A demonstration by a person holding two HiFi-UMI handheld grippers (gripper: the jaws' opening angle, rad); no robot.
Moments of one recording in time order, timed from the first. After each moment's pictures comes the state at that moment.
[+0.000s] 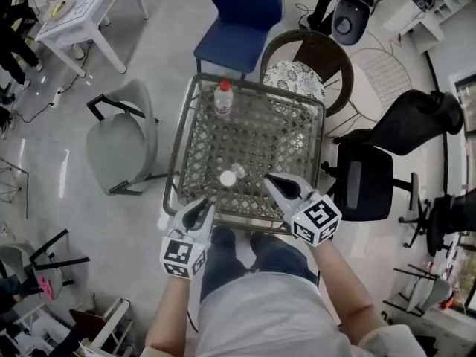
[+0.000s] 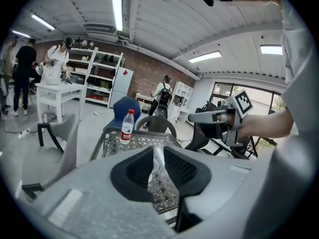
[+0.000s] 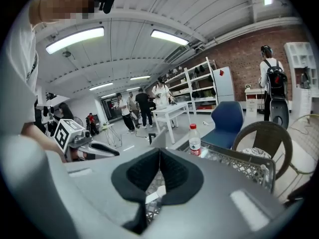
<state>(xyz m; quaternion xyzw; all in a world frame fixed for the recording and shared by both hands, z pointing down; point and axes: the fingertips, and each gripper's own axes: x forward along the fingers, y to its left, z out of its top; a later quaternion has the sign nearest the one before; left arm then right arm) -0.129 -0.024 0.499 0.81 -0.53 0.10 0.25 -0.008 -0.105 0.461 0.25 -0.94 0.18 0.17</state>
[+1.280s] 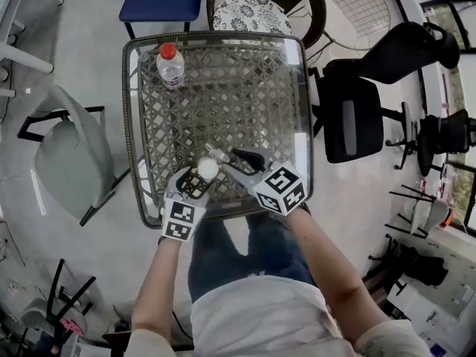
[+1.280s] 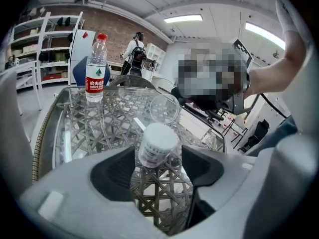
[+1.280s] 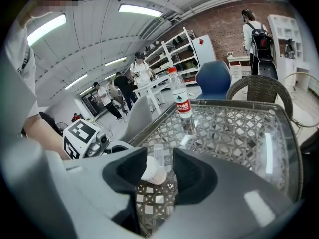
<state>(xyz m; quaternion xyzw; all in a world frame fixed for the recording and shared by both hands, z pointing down) -0.087 -0.084 0.732 0.87 -0.31 0.28 0.27 -0.033 -0.133 0.663 0.29 -0.87 0.30 0.26</state>
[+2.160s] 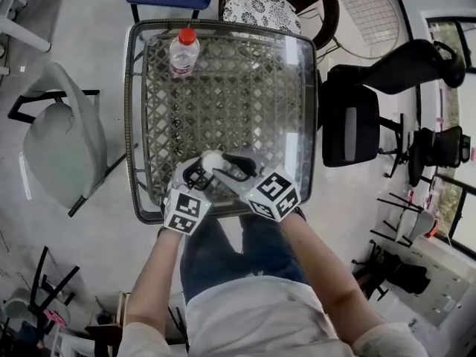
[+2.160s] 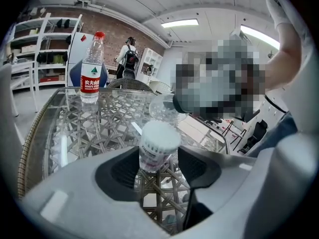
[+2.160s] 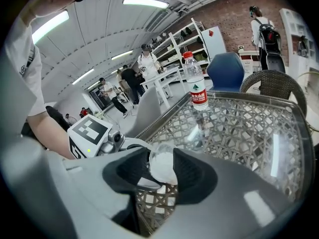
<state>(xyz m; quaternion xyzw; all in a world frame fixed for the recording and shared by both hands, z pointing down) -0.076 -0.090 0.752 0.88 -0.30 0.25 0.26 -0.075 -0.112 0.684 0.23 -0.88 0.31 0.29</state>
